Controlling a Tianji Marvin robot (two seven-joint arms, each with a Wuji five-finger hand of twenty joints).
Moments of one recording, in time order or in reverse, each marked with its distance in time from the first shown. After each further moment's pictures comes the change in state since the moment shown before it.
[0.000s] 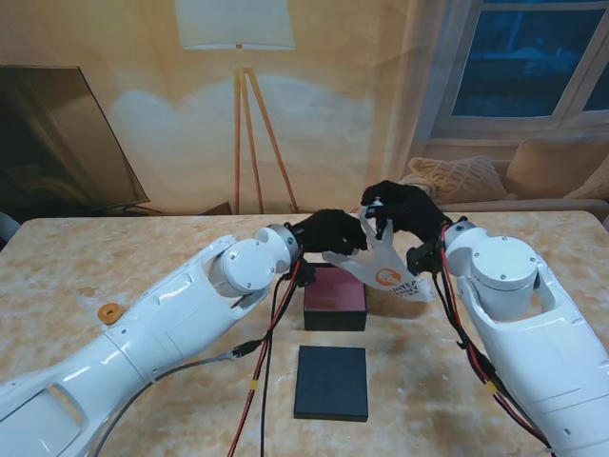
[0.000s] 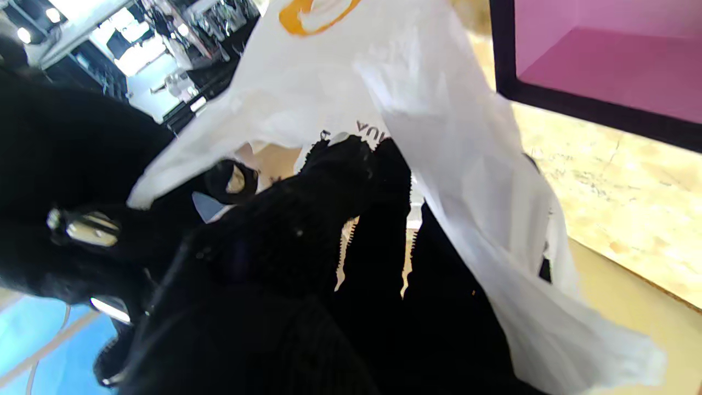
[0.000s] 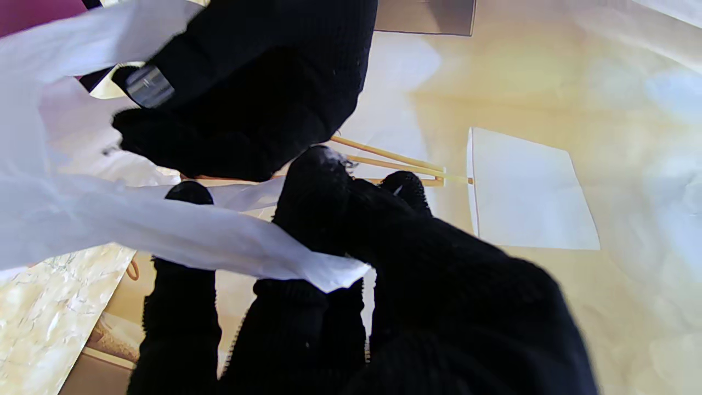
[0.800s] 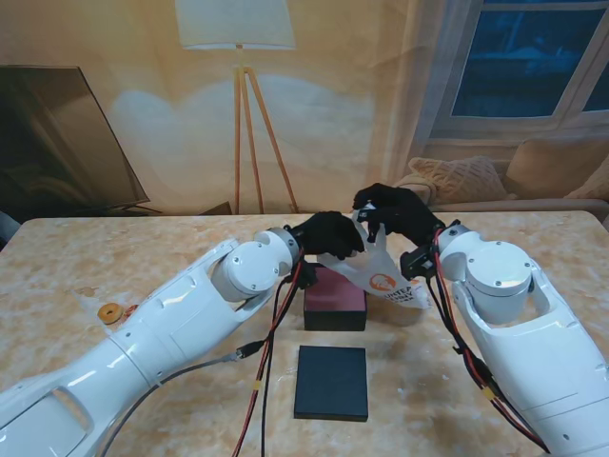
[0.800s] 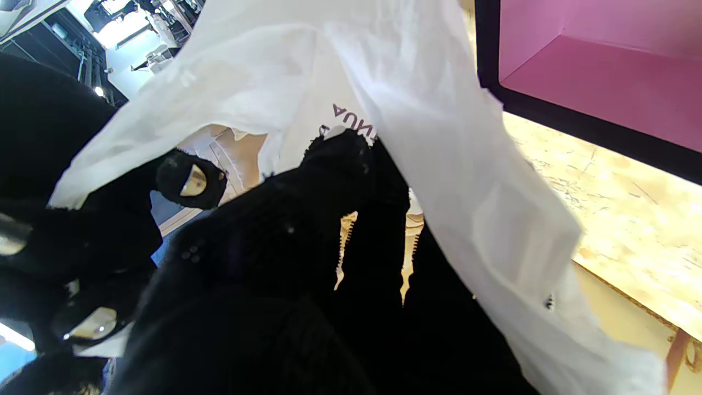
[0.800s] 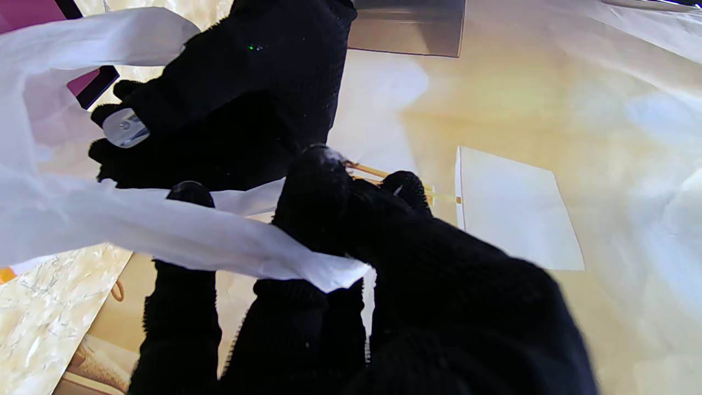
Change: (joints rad) left arm 0.015 -0.018 -0.012 0.017 -0.016 0.045 0.023; right arm -0.010 0.004 -0.026 -0.015 0.010 -0.030 -0.002; left_hand -0.029 -0.034 0.031 -0.001 0.025 -0.006 0.052 -0.027 0.039 -0.012 -0.003 0.036 -0.018 0.001 0.012 0.000 -0.046 0.007 0.016 -0.056; right_hand 0.000 0.001 0.000 0.000 0.000 0.000 0.000 0.000 0.000 0.000 0.000 0.000 0.000 0.000 0.000 0.000 -0.009 -0.002 -0.011 -0.006
